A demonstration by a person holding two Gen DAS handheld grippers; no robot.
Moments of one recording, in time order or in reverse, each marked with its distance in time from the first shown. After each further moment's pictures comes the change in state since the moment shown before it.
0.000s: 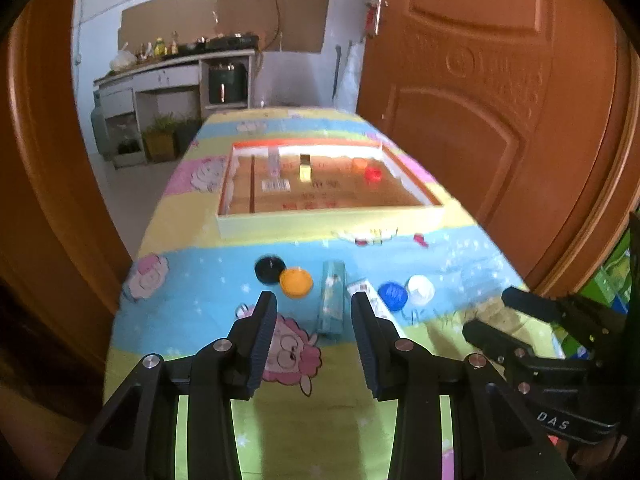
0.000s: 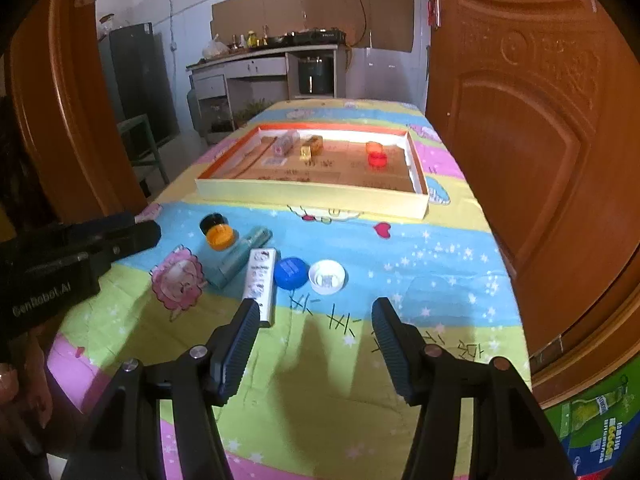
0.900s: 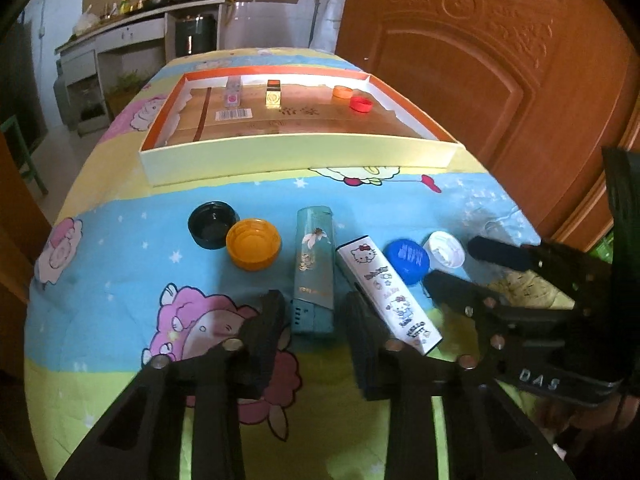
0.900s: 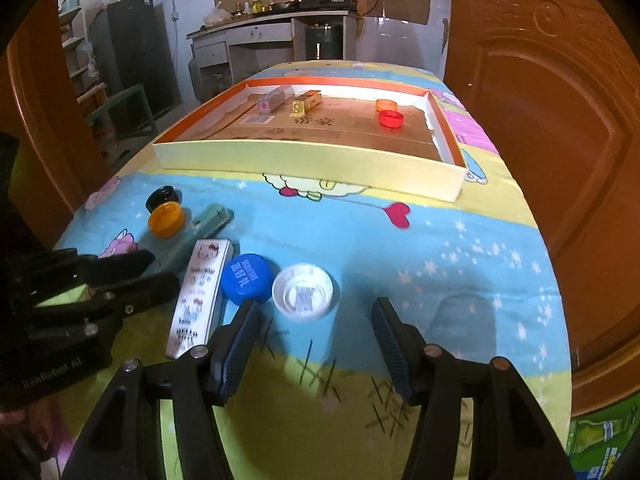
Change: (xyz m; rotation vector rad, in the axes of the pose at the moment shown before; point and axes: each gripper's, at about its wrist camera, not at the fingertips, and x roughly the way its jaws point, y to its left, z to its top) left arm 0.093 -0.003 -0.013 0.030 0.154 -0.088; right arm 0.088 -0.014 0.013 -0.044 0.110 0.017
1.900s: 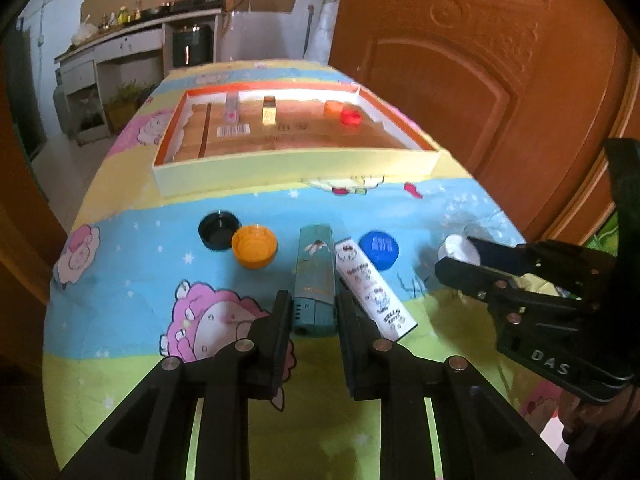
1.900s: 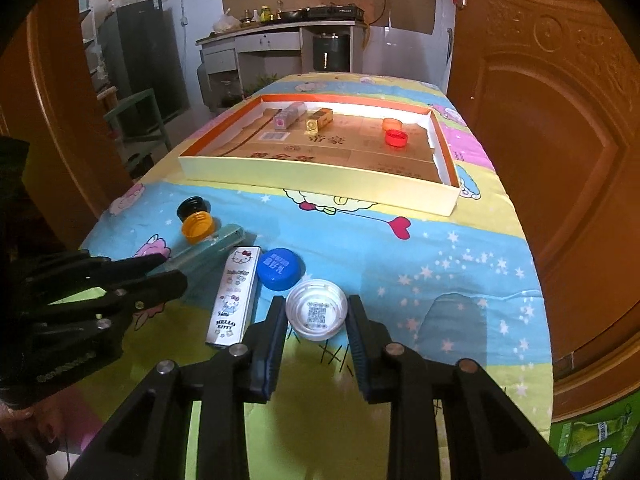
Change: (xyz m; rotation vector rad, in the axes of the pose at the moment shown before) left arm -0.026 -0.003 -0.002 0.002 -0.006 -0.024; right arm -0.035 0.008 -0.002 -0.008 -0.032 0.023
